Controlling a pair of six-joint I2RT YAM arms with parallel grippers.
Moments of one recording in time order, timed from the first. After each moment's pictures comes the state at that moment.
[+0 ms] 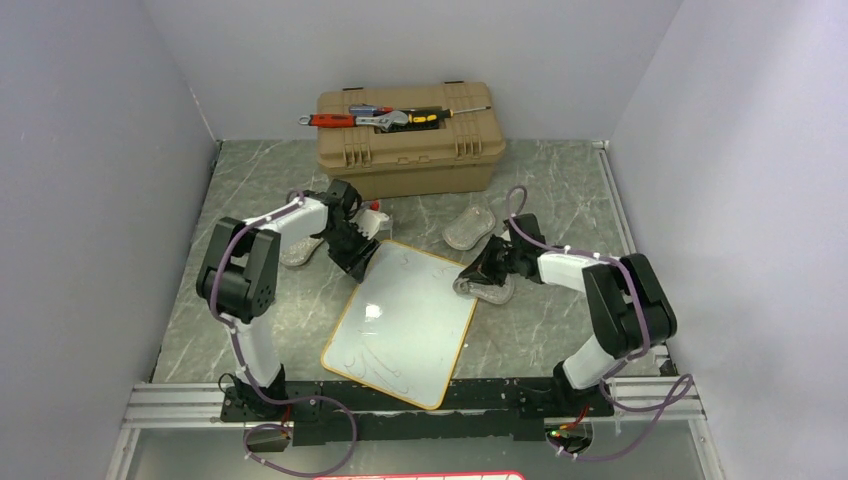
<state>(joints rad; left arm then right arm) -0.35 1.84 1.23 -0.75 0.33 0.44 0.30 1.55 0.69 -0.06 -0.49 0.87</state>
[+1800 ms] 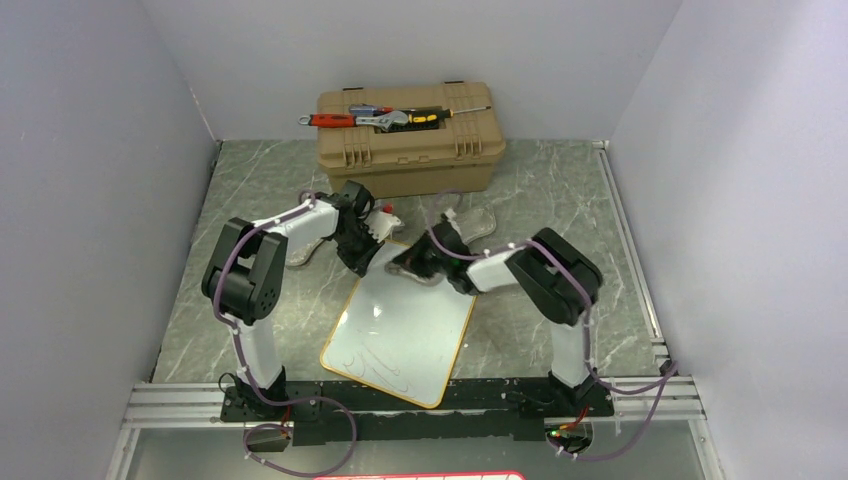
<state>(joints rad) -0.42 1.90 1.24 -0.72 0.28 0.47 0.73 2.03 0.95 0.50 -0.07 1.18</state>
